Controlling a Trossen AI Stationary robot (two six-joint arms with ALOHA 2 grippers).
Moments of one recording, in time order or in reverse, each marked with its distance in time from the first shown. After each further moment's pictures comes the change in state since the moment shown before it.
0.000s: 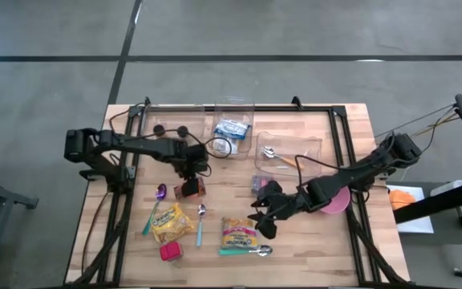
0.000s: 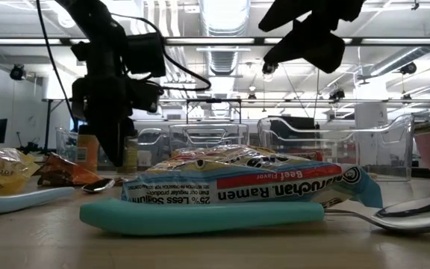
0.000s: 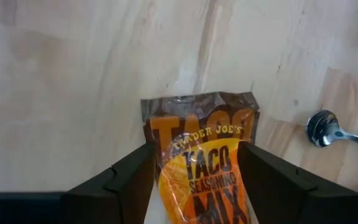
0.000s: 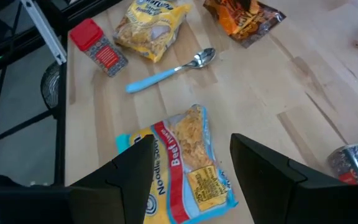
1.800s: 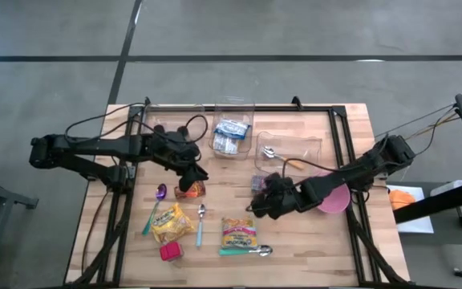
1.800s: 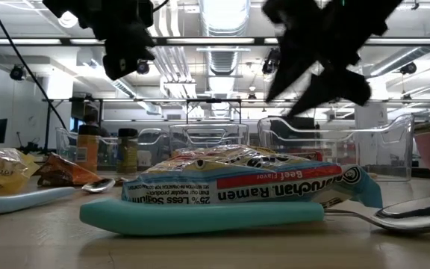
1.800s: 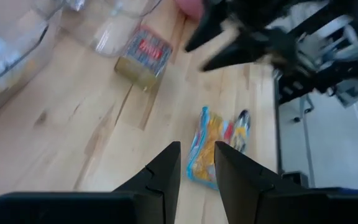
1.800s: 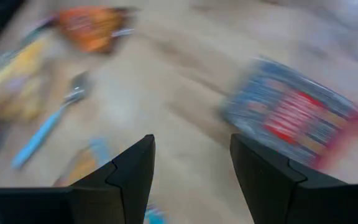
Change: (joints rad) left arm -0.101 -0.409 0.003 0.263 0.058 -0.427; right arm -0.042 0.068 -0.013 -0.220 0.234 0.513
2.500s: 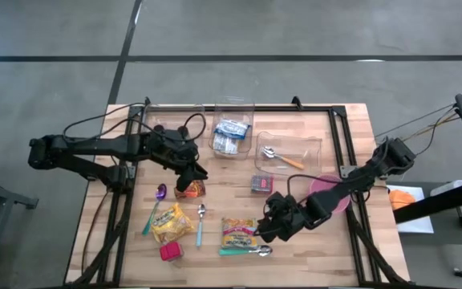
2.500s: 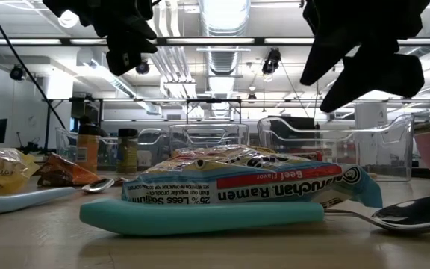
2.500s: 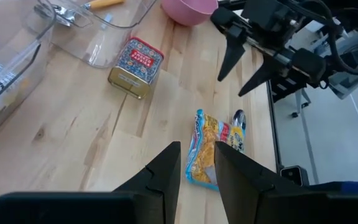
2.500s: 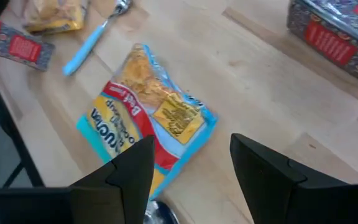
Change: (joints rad) left arm 0.012 -0.020 -0.001 0.022 0.029 0.070; right arm 0.158 0.025 0.043 -0.025 -0.129 0.093
